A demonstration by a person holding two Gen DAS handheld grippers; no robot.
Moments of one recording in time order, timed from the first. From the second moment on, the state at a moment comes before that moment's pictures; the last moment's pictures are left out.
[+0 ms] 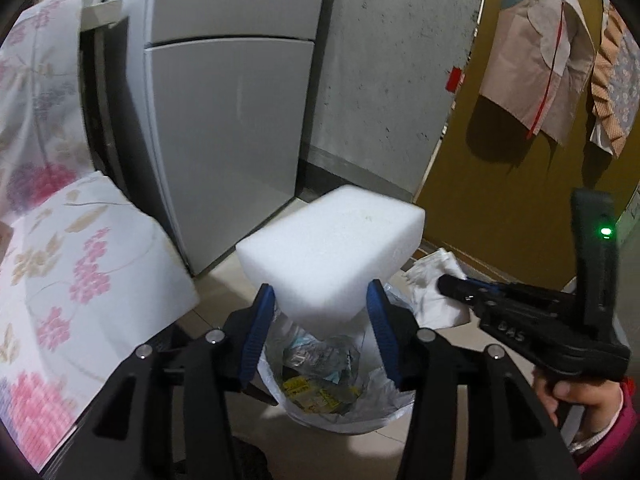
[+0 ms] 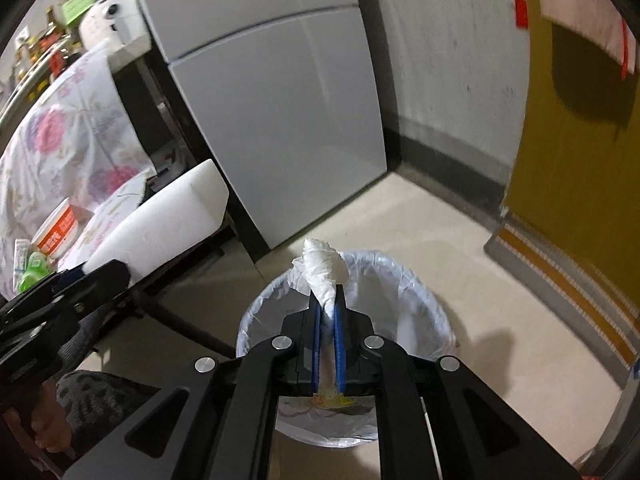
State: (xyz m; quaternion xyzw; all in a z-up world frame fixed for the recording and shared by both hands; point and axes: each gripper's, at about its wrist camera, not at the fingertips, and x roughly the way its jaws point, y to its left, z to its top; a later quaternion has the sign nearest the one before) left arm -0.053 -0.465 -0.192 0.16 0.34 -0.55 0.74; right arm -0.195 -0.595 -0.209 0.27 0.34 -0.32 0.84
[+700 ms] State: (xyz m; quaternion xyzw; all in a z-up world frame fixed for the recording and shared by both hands) left arm -0.011 -0.383 -0.139 0.10 0.32 -0.49 0.80; right arm -0.205 -0.544 -0.120 0.22 0.26 -0.34 0.88
